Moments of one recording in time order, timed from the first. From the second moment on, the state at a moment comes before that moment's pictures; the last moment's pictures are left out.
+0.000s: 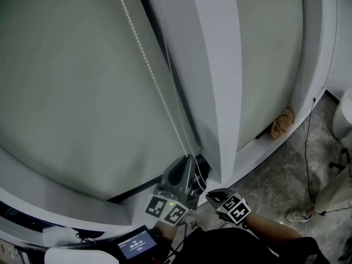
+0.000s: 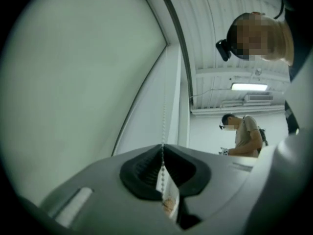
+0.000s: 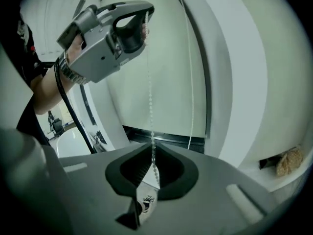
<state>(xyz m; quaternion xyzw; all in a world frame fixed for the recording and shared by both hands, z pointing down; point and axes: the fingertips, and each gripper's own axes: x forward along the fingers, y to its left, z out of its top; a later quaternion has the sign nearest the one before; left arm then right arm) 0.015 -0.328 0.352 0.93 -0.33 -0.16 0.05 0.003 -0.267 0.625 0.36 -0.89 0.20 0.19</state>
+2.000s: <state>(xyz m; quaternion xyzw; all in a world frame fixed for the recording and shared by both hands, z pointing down) -0.052 -0.253 0.608 0.89 -0.42 0.07 0.17 0.031 -0.349 0.353 0.40 -0.91 0.03 -0.10</state>
